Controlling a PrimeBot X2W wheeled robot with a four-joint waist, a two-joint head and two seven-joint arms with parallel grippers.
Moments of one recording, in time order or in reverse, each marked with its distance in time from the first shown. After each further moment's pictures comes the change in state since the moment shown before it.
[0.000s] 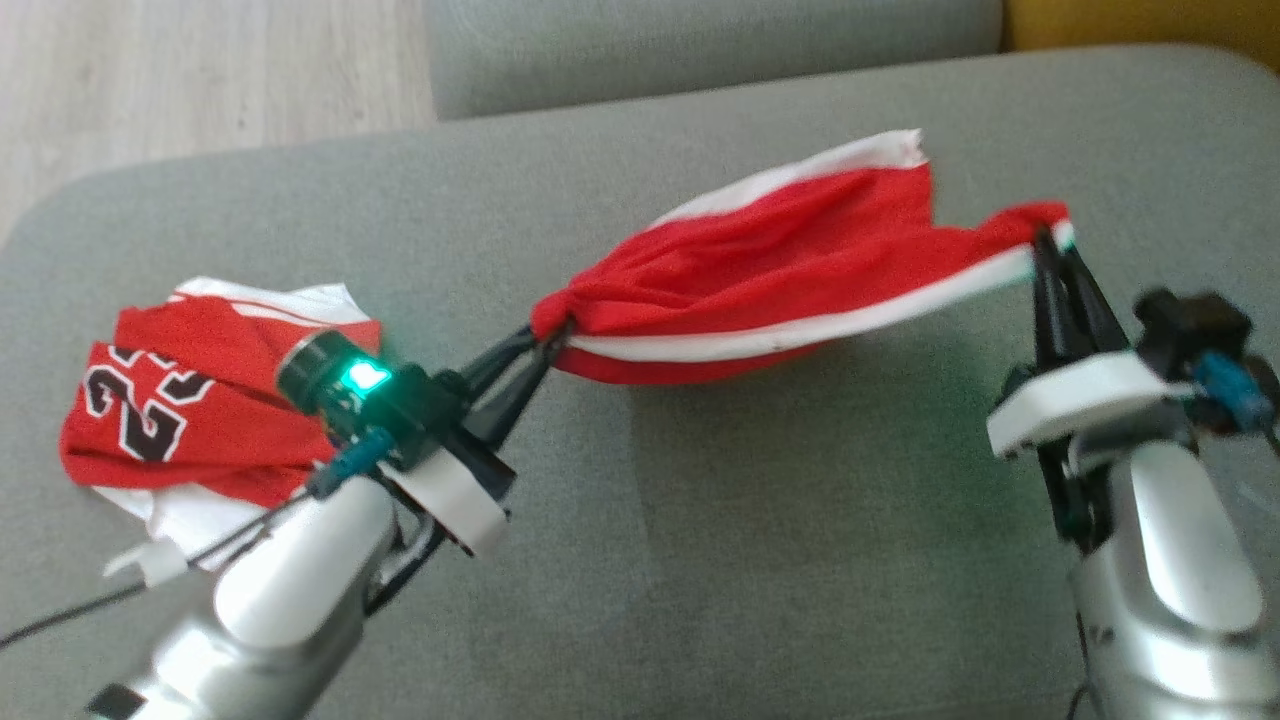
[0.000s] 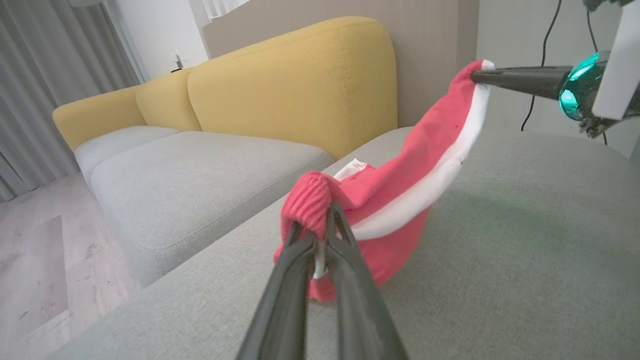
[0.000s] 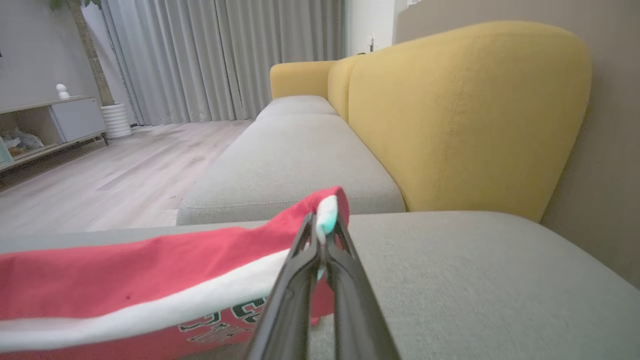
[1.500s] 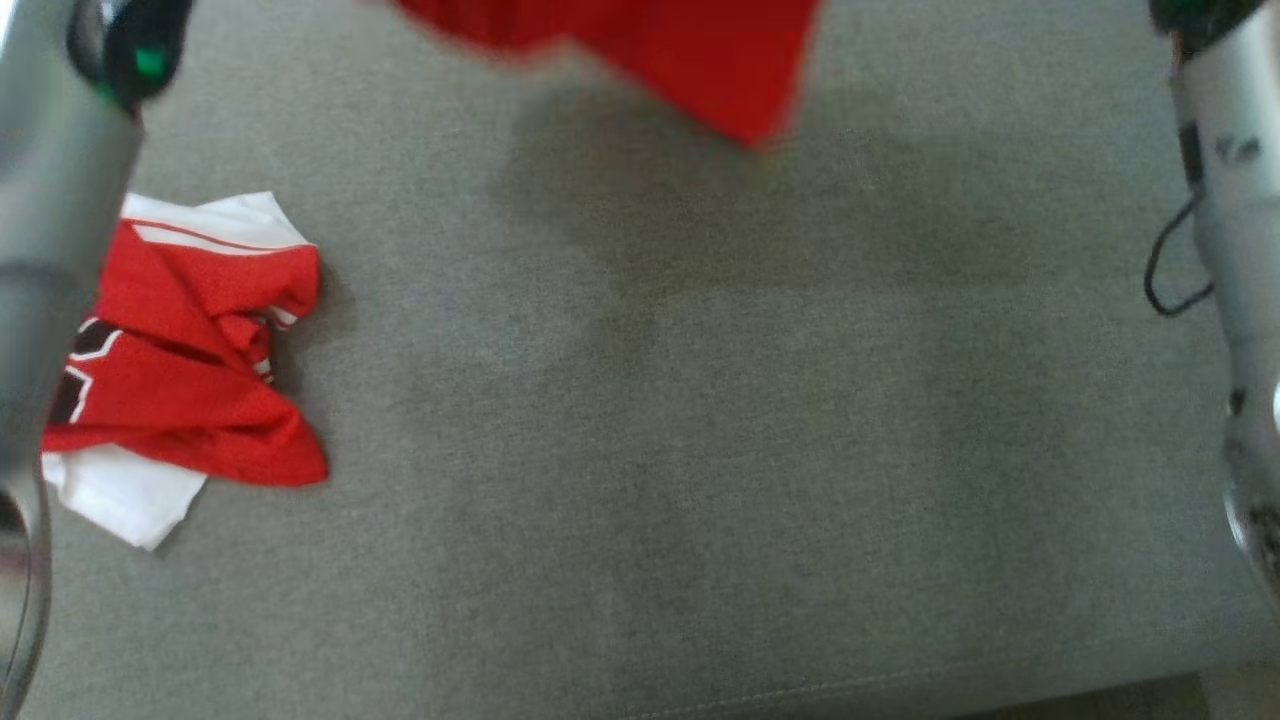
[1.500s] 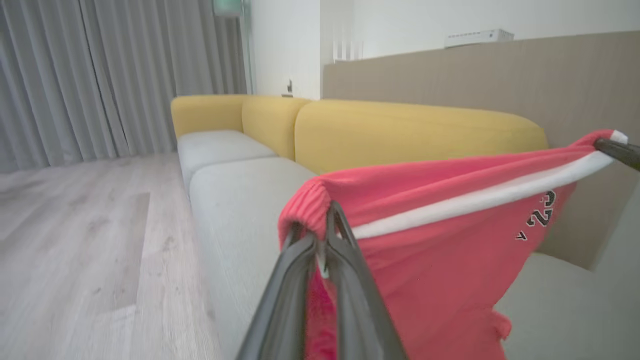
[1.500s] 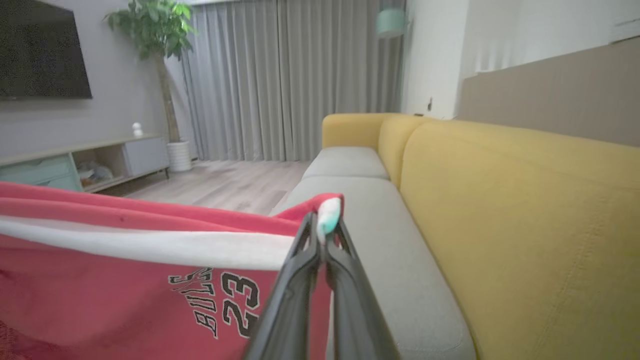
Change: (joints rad) left arm -0.705 0.029 0.185 0.223 -0.367 -0.008 0.310; right arm -0.878 -0.136 0.310 0.377 0.306 0.000 0.104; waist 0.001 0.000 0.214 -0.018
